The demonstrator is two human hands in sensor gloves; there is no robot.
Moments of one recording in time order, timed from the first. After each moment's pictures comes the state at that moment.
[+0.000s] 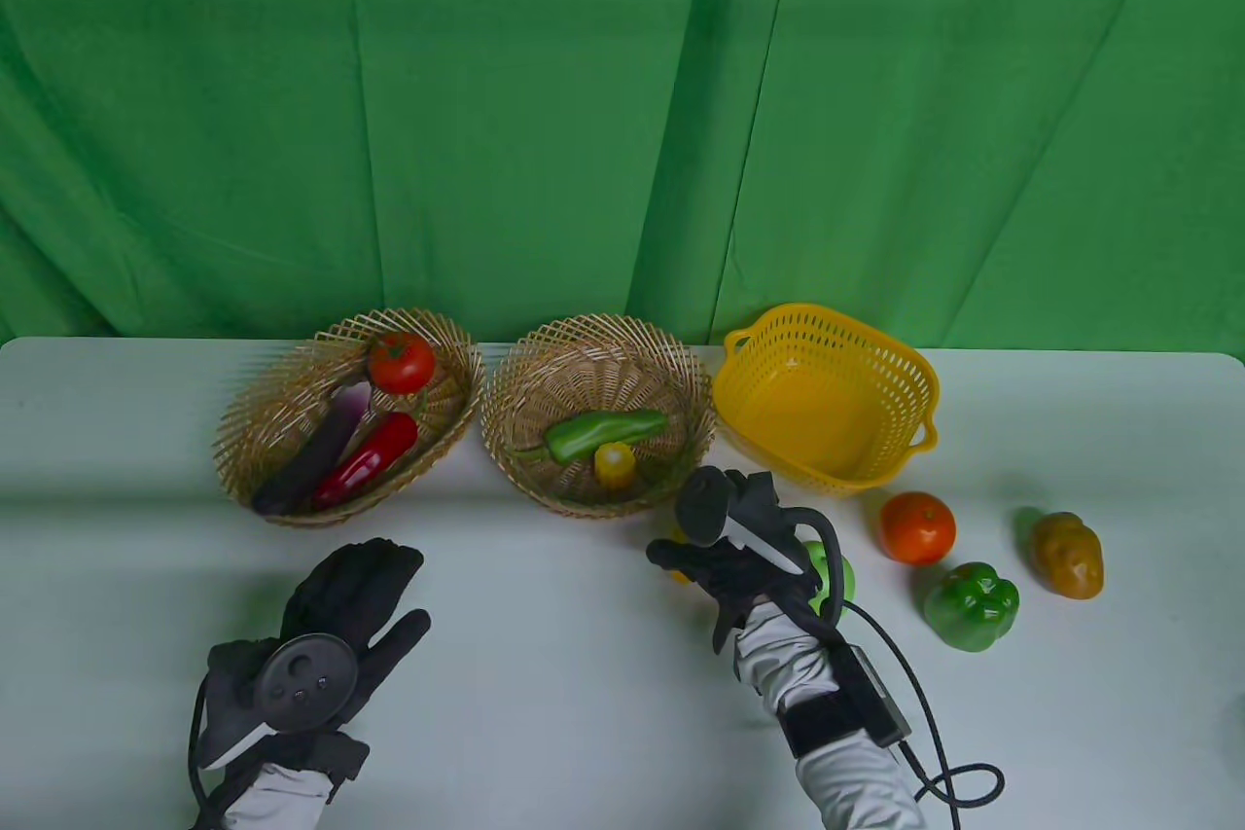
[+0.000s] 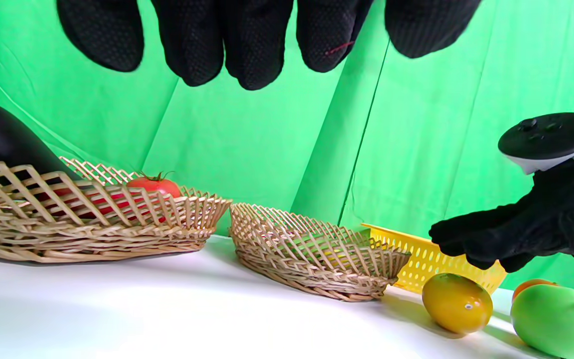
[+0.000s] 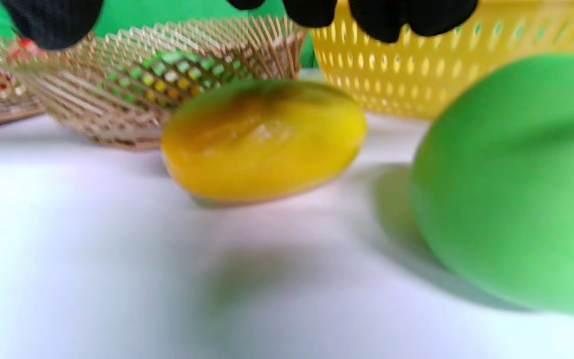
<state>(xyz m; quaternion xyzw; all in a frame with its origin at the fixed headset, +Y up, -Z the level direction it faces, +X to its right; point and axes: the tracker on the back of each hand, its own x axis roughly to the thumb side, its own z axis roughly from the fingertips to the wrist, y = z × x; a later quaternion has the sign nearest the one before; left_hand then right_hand) -0.261 -0.699 -0.259 0.11 -0.13 0.14 0.98 0.097 -0.709 -0.400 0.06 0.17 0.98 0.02</state>
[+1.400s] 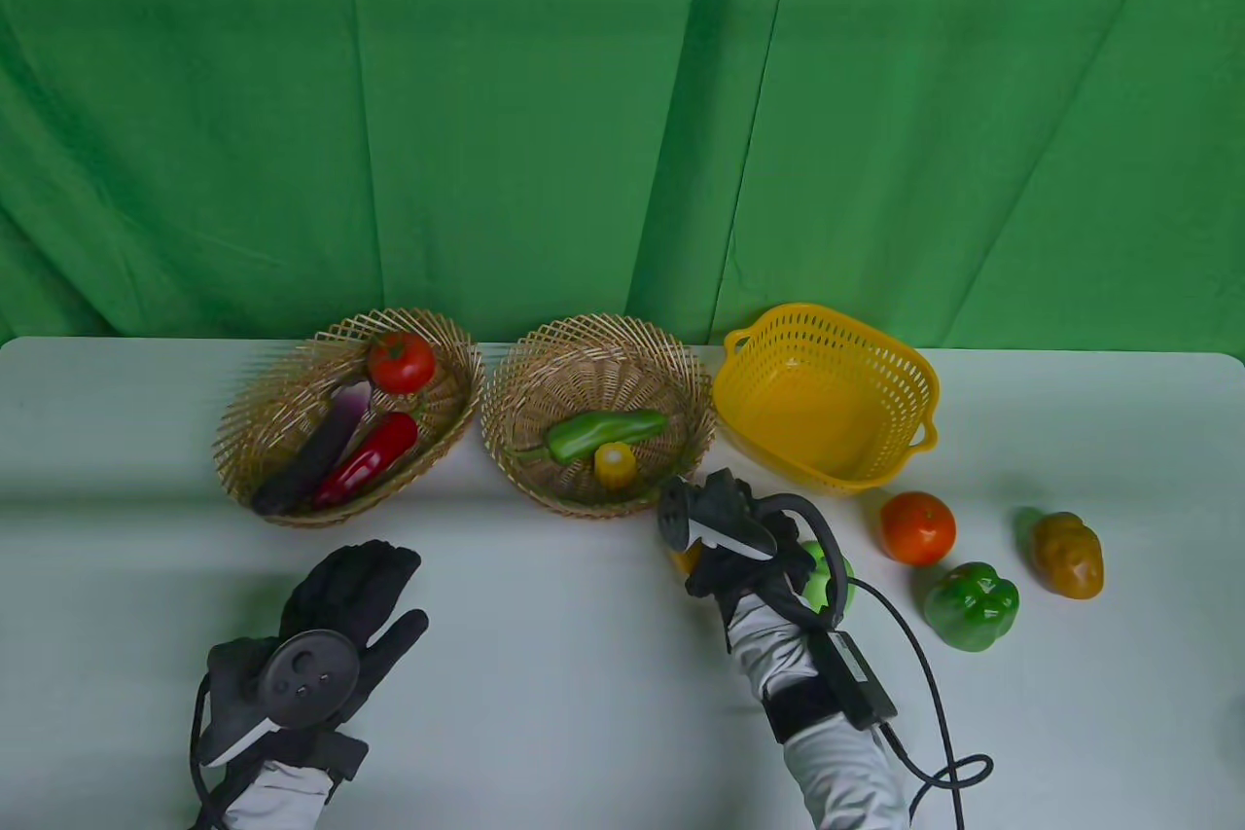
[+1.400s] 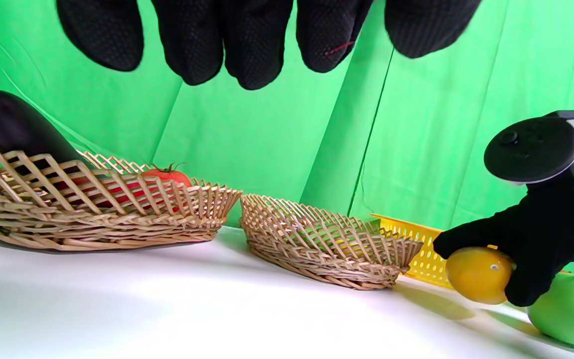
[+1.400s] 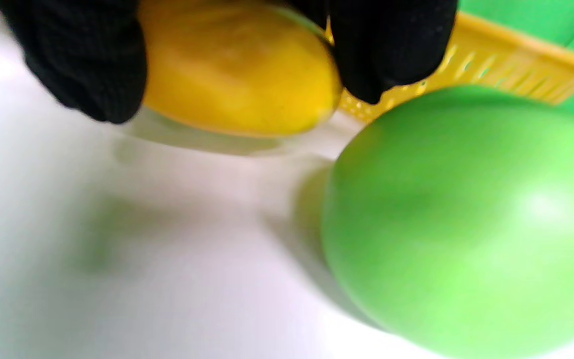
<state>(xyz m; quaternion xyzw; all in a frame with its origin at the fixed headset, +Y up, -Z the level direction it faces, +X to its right) -0.260 -0.699 -0.260 0.10 -0.12 0.13 0.98 0.086 -0.720 -0.409 0.06 0.17 0.97 -0.13</state>
